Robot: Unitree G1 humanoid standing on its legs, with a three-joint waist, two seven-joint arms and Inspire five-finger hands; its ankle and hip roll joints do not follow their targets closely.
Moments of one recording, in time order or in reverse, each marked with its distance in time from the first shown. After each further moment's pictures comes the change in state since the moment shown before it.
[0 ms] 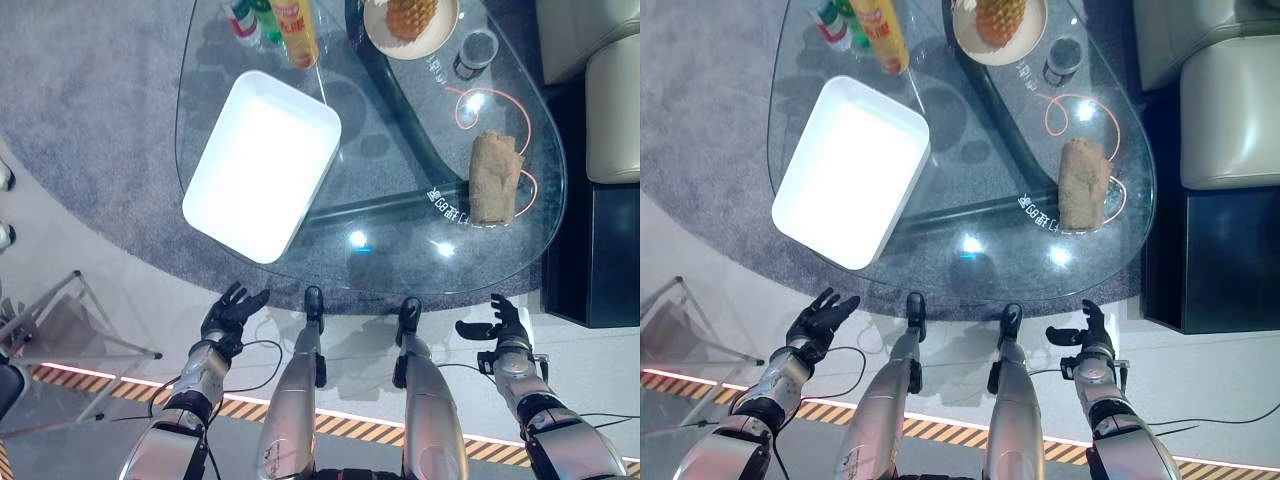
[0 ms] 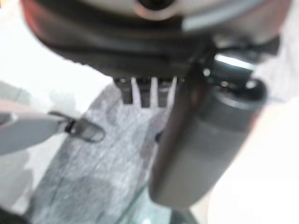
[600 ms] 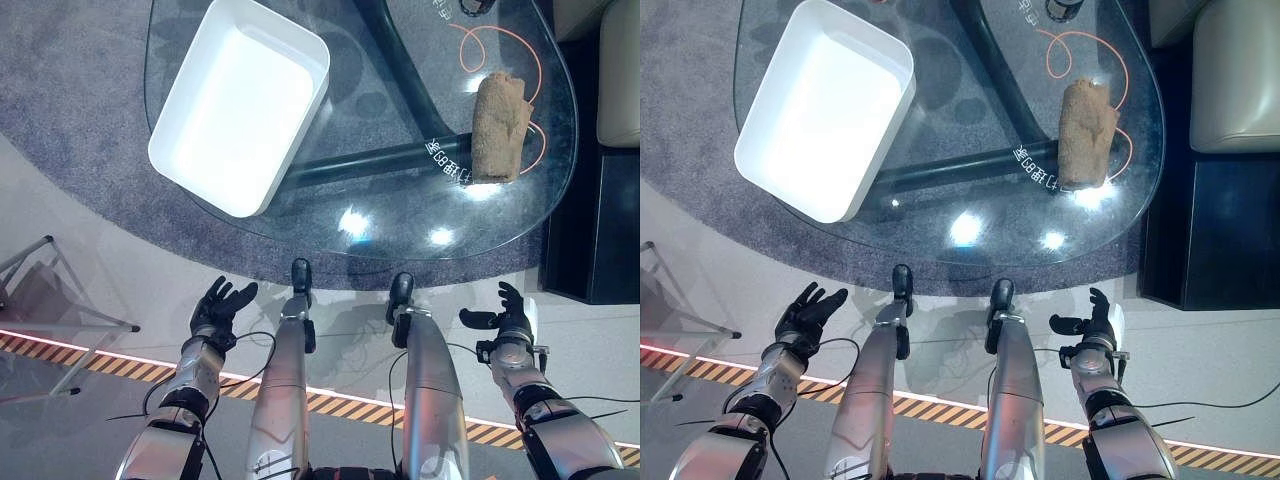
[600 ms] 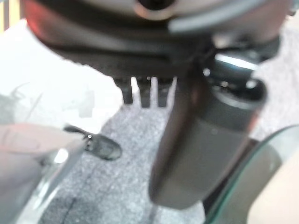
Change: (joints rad) left arm 0.003 0.013 0.008 0.004 0.010 -0.014 0.020; right arm -0.040 0.007 -0.004 0.012 0.001 -0.006 -0.024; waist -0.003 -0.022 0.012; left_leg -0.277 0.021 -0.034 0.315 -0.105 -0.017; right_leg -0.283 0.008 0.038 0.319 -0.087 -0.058
